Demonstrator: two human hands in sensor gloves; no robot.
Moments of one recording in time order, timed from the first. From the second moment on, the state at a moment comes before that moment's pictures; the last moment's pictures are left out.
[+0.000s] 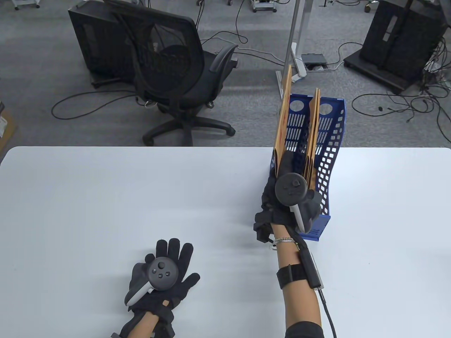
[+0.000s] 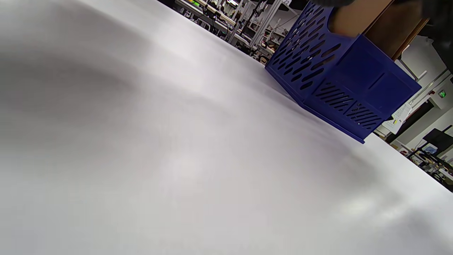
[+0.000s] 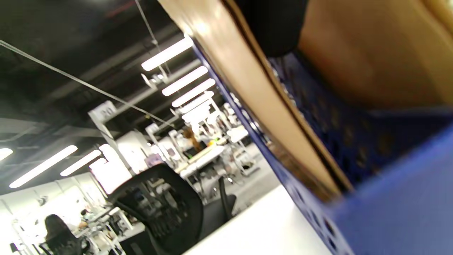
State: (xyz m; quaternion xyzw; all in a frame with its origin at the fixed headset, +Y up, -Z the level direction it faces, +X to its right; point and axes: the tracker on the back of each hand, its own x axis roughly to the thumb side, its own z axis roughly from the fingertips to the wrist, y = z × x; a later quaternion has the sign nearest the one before) left_hand -0.183 -0.758 -0.272 -0.16 -0.13 0.23 0.95; right_hand 0.126 -0.601 -0.399 -0.08 -0.20 0.93 0.29
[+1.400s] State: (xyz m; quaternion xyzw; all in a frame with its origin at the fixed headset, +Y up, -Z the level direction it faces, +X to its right) left_hand -0.255 -0.729 -0.323 -0.19 -0.30 0.66 0.66; right_hand 0.110 -0.664 -0.323 0.27 0.03 0.69 0.67
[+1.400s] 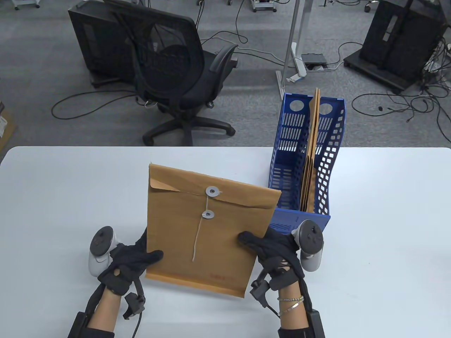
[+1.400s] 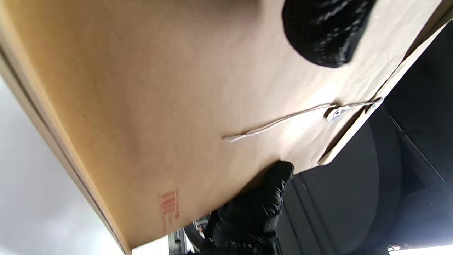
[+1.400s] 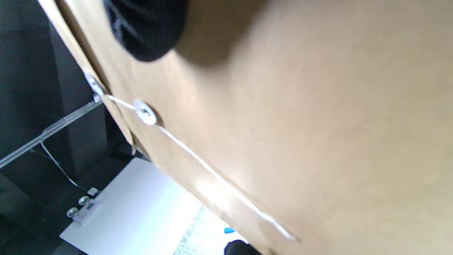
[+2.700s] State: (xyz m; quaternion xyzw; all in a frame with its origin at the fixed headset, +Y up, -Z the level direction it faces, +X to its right) left_hand -0.220 -0.739 -0.301 -0.15 -0.30 0.72 0.60; right_hand -0.021 -0.627 -0.264 0.06 -0.38 0.91 0.12
